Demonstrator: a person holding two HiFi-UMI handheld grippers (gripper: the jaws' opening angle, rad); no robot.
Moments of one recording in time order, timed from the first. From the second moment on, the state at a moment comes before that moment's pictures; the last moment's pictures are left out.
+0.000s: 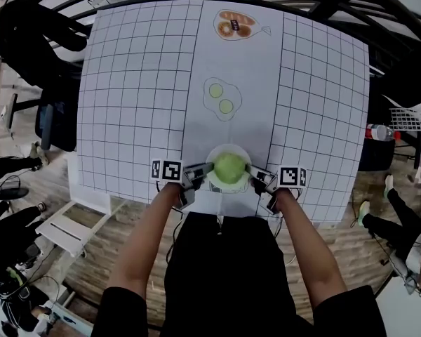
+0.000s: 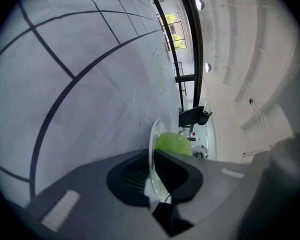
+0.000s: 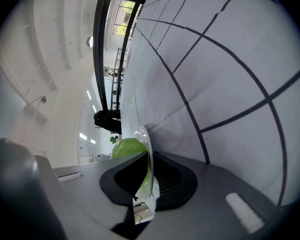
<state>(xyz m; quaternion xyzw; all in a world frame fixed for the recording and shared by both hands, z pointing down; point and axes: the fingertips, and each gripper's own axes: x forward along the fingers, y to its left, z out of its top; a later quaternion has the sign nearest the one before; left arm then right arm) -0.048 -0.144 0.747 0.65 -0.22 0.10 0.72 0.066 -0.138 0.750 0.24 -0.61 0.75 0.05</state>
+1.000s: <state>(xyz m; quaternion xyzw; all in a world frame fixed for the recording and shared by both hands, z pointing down) -0.054 -0.134 0.738 0.63 -0.23 0.05 0.74 0.089 -0.123 0.755 0.31 -0.58 0.75 0.09</state>
